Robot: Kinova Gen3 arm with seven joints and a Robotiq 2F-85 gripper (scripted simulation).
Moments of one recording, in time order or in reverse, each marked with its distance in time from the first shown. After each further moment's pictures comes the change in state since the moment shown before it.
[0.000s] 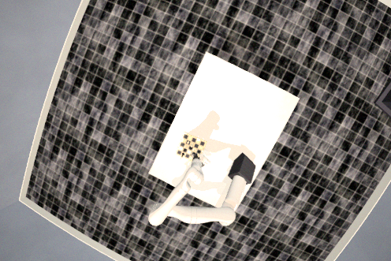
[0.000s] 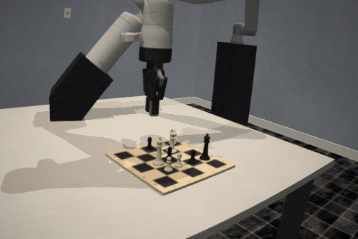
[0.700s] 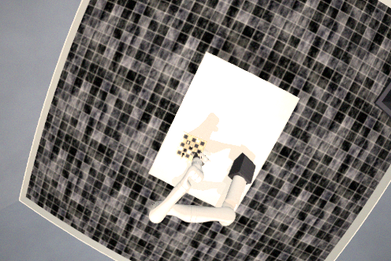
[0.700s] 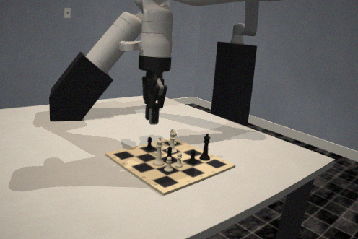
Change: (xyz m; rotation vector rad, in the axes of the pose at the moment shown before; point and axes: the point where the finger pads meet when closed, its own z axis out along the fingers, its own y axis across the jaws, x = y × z) arm 0.000 -0.001 0.020 0.006 -0.002 -0.001
